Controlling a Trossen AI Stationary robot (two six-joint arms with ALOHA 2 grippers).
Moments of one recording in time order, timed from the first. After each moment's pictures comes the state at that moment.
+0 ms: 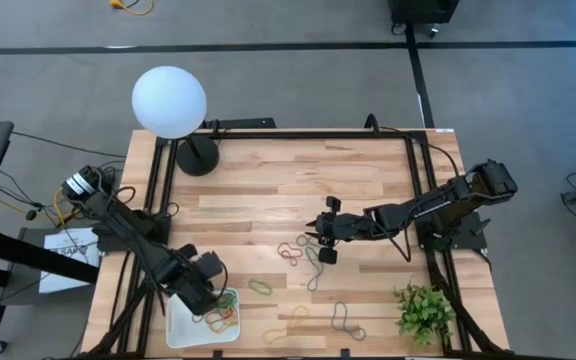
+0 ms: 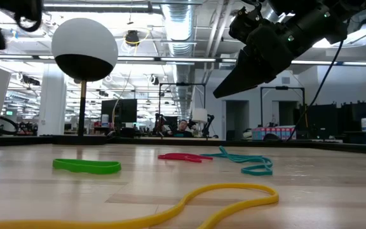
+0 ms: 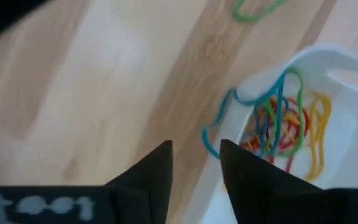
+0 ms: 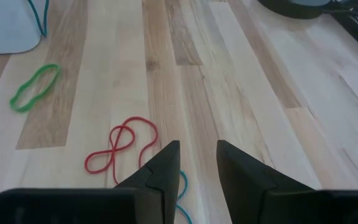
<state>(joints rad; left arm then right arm) -0.73 1.47 1.01 -0.94 -0.17 -1.23 0.21 1.54 0.73 0.17 0.32 0.08</state>
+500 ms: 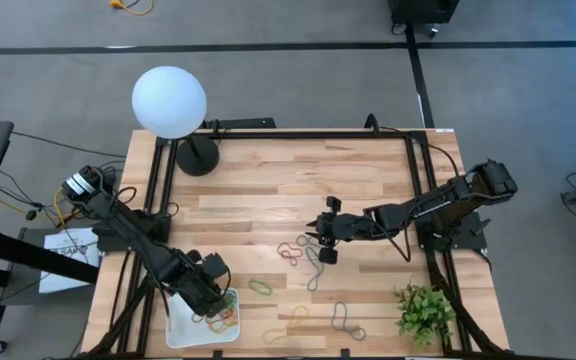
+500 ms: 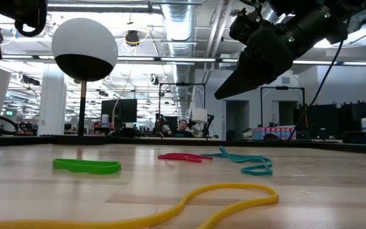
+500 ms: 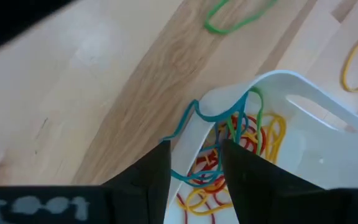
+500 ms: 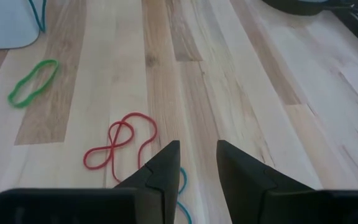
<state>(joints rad) -0.72 1.47 0.96 -0.76 -0.15 -1.36 0.21 1.54 0.73 0.16 0.32 0.08</state>
